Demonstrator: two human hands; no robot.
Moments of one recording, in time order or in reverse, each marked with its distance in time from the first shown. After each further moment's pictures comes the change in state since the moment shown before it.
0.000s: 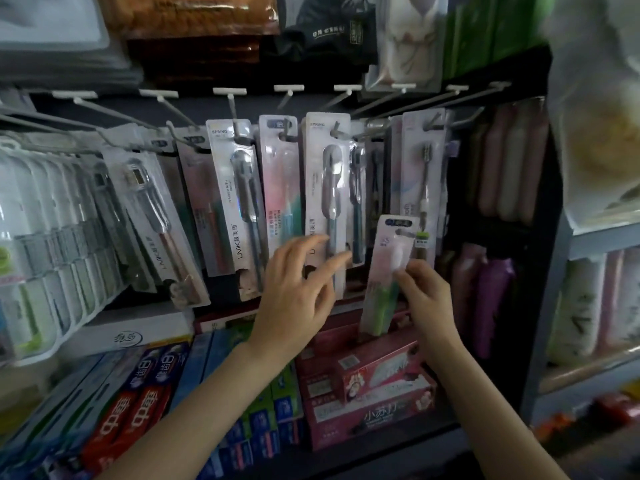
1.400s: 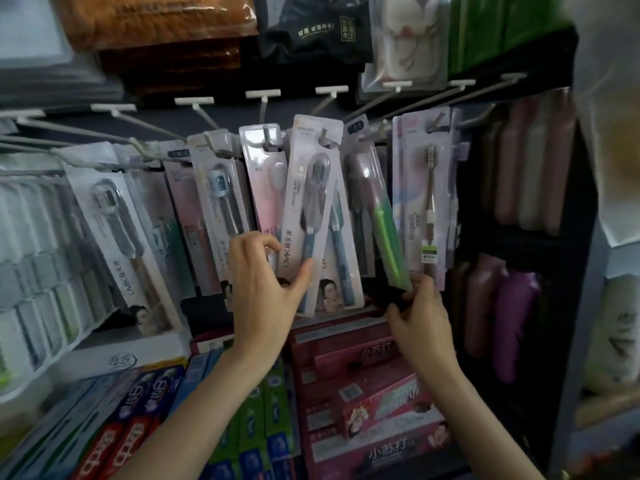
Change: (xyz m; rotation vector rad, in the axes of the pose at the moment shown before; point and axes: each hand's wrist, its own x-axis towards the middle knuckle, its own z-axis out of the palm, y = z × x) left_hand 0.028 -0.016 0.008 -0.147 0.236 -0.434; right_hand 0.014 0.019 0.008 -0.528 -0.040 -0.054
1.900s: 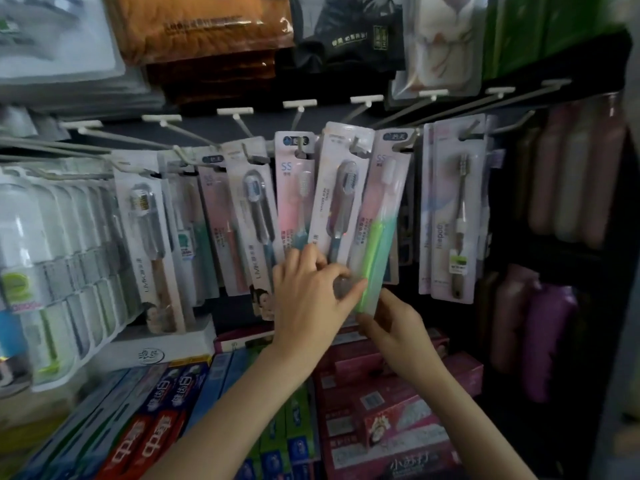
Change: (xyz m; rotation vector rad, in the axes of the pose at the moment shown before) left_hand -0.002 0.008 0.012 0.351 -0.168 0.220; right_hand -0.004 -0.027 0.025 0.317 -0.314 -0.284
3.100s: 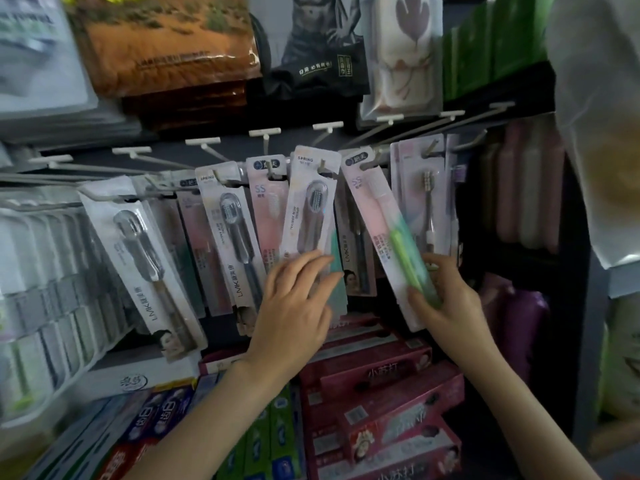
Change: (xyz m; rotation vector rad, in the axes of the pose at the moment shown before) left_hand 0.003 -0.003 -0.009 0.062 -0.063 0.316; right_hand 0.006 -0.001 -0.077 -0.244 0.325 -0.032
